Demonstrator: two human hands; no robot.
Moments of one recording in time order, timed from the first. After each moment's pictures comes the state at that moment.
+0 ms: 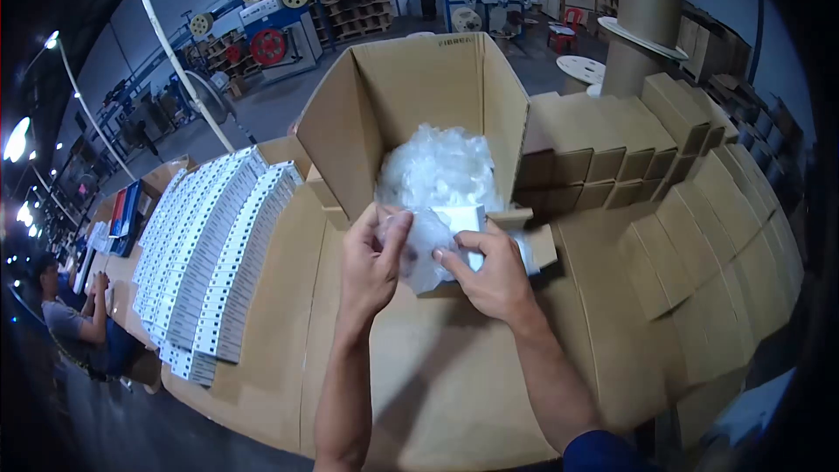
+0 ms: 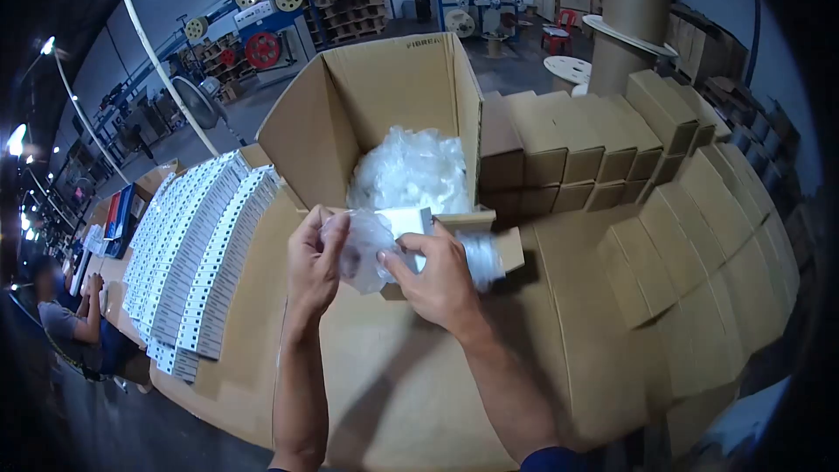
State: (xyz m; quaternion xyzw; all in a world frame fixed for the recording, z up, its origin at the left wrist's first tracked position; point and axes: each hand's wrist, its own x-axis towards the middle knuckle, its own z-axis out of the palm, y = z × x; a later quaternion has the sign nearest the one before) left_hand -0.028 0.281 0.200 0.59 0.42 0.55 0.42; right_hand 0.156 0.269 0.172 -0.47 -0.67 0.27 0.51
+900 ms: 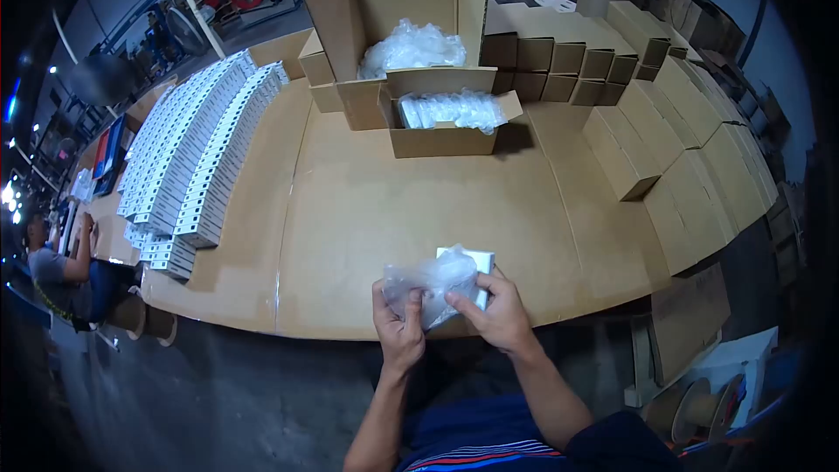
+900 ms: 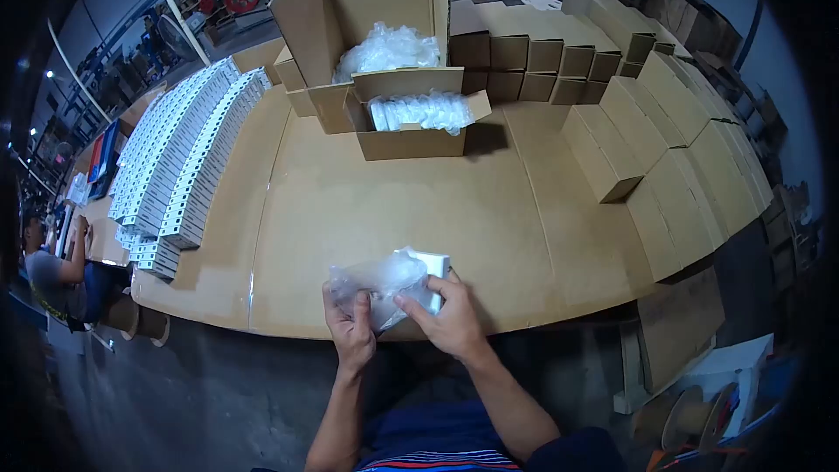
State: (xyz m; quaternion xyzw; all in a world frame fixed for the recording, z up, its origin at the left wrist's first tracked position) left_hand 0.003 -0.022 0.014 0.47 0.40 0.67 0.41; right_hand 0.164 -0.012 0.045 -0.49 -0.58 0.43 0.49
